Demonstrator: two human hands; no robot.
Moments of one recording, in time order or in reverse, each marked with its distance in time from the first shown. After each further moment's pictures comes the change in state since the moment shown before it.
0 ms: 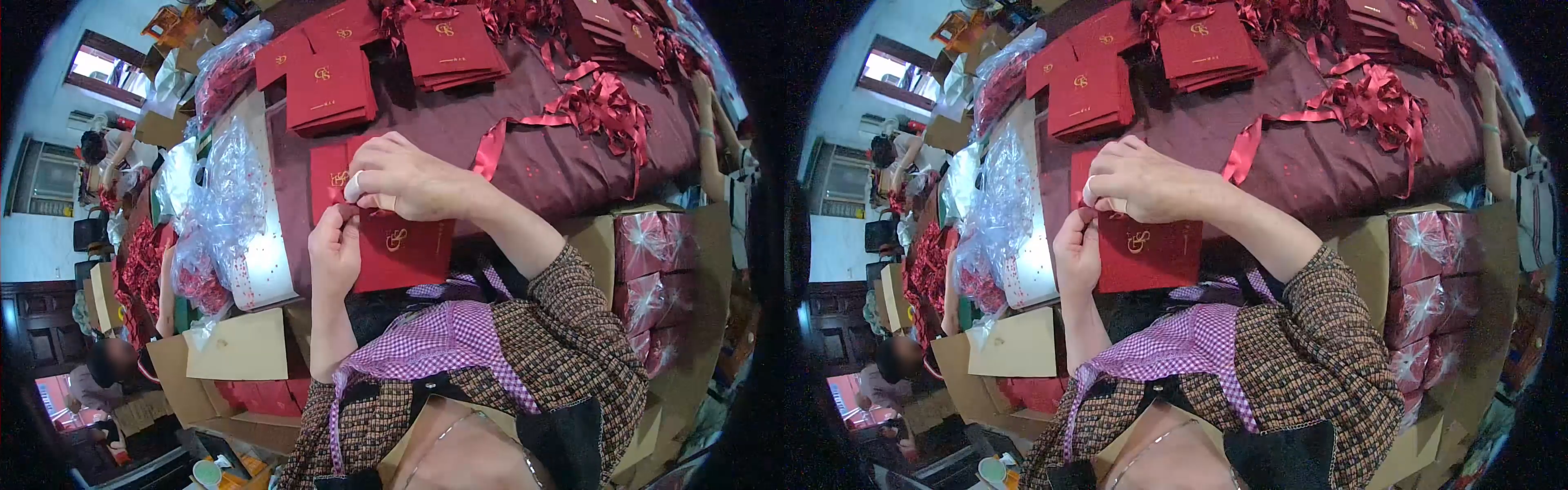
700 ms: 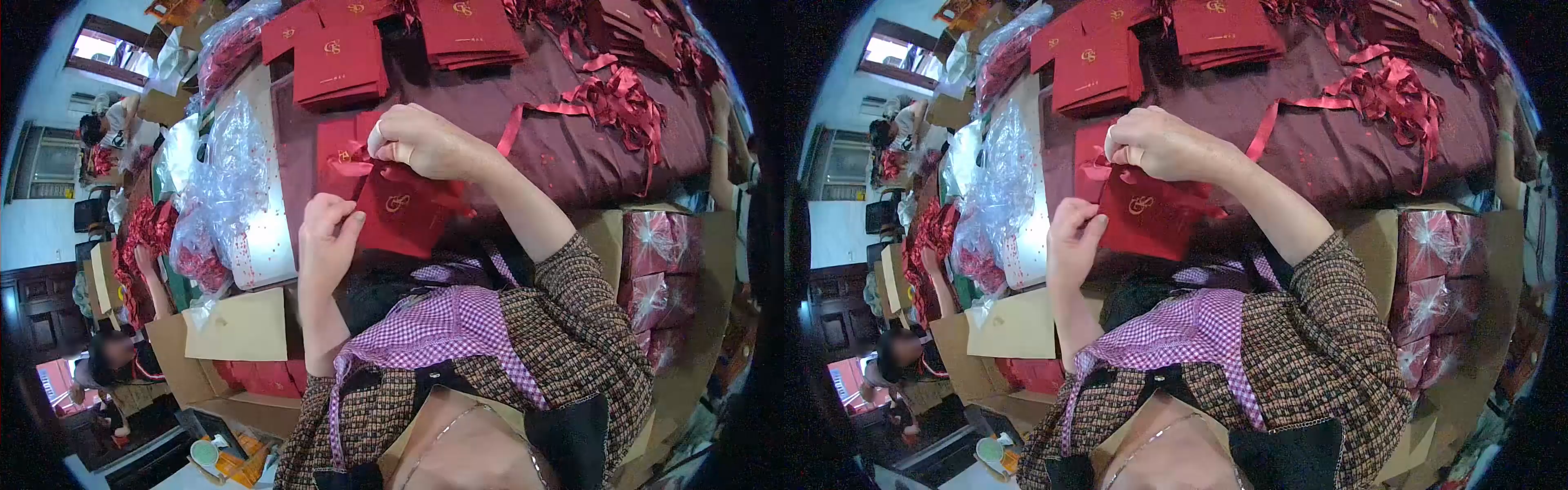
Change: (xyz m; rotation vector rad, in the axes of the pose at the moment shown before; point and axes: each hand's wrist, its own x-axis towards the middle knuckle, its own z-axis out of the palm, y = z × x) left_hand -0.010 -0.019 -0.023 0.232 -0.024 0.098; right_hand -0.003 0.027 0.001 0.155 -0.136 0.267
